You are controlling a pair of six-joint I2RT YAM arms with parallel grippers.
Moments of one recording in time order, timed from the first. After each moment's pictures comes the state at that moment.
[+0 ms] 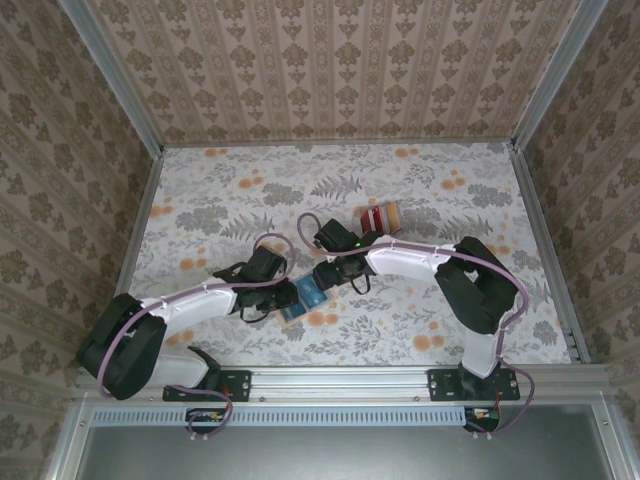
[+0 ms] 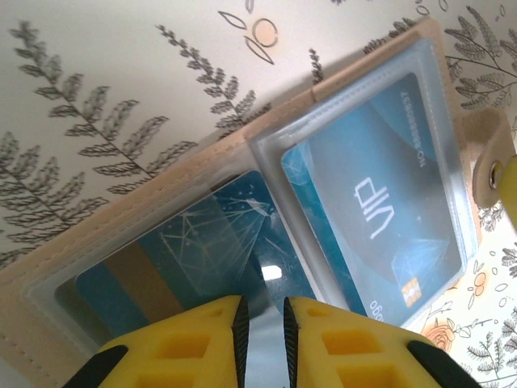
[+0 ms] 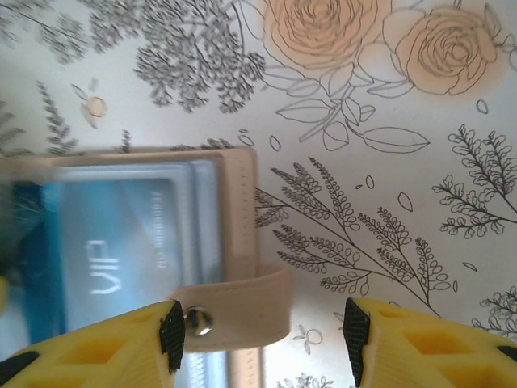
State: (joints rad) left arm -0.68 1.31 0.54 -0.31 0.19 -0.79; right arm 0.80 1.86 1.19 -0.49 -0.03 0.36
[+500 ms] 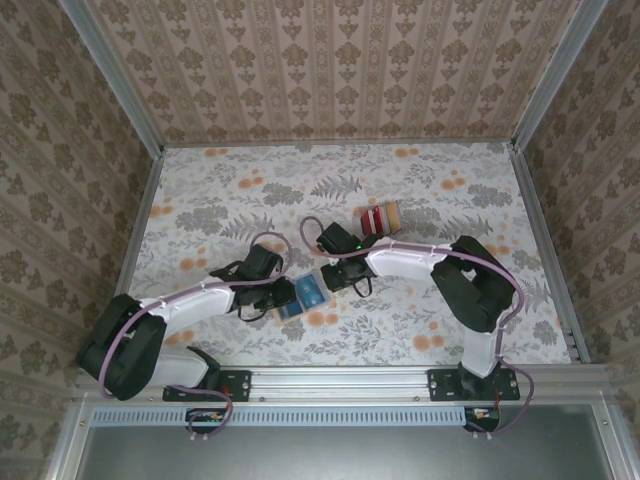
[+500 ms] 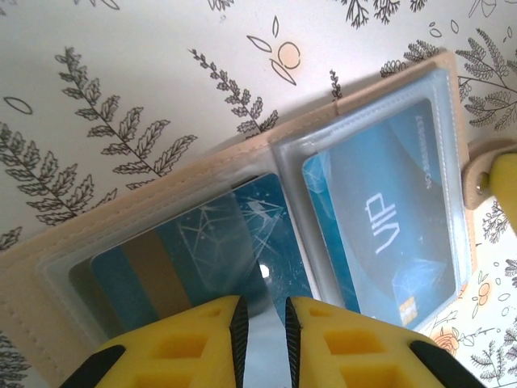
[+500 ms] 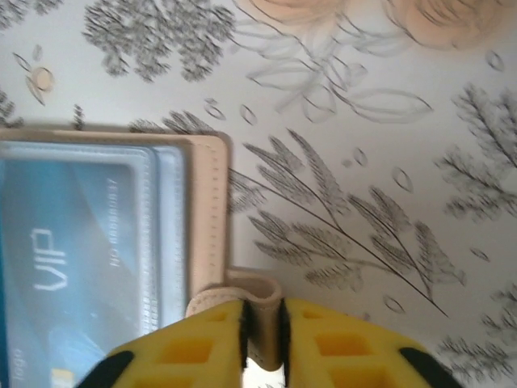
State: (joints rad) left arm -0.65 1.31 0.54 -0.31 0.21 -0.77; right arm 0.78 1.85 1.12 -0.46 -0.04 0.40
